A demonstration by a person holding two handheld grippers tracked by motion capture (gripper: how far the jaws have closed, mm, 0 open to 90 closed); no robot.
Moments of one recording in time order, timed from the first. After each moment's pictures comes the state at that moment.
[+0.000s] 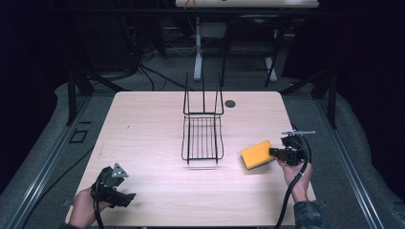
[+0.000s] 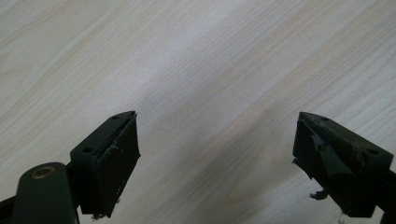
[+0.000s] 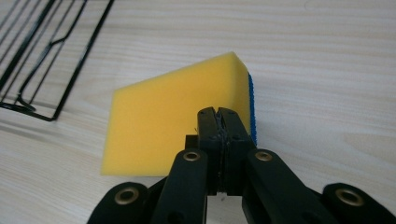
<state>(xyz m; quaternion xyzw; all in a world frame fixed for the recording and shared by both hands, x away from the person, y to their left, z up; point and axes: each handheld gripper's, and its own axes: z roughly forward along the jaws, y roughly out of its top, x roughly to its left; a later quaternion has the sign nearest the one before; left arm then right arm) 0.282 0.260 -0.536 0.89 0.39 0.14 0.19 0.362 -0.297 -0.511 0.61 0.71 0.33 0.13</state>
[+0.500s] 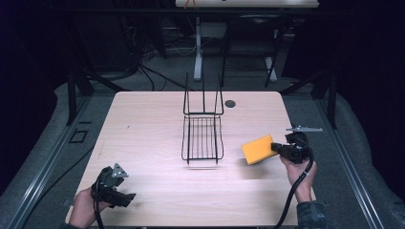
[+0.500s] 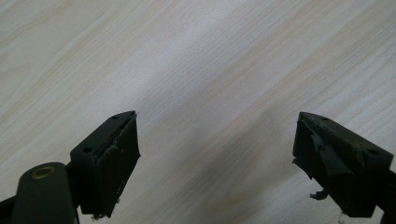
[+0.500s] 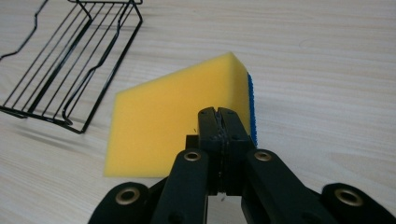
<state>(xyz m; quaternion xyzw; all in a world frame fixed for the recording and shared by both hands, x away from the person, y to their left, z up) 0.283 0.259 -0.537 0.89 0.39 0.14 0.18 0.352 -0.297 -0.484 0.59 0.70 0.36 0.15</state>
